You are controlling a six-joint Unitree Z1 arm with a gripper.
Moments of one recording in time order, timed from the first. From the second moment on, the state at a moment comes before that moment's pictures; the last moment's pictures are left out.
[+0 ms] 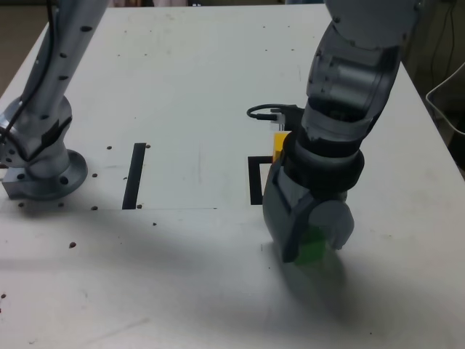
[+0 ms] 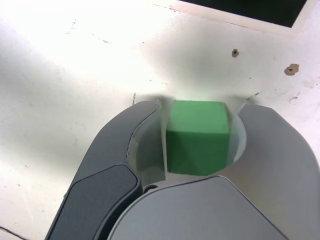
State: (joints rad) arm -0.34 2.21 -1.73 1.22 -0.09 -0.62
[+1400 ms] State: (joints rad) arm -0.07 1.91 -1.78 1.46 0.04 -0.06
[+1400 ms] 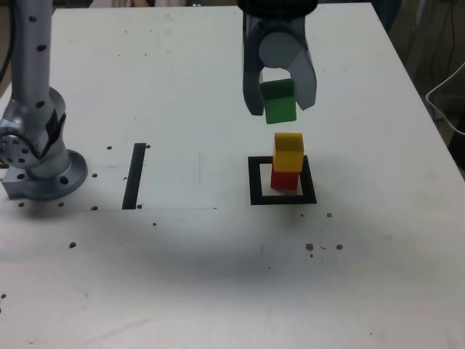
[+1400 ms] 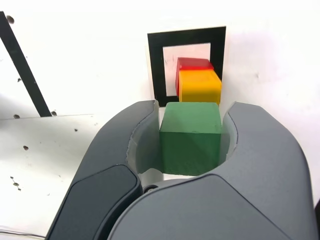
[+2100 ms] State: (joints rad) arm -0.08 2.00 -1.78 1.41 0.04 -0.08
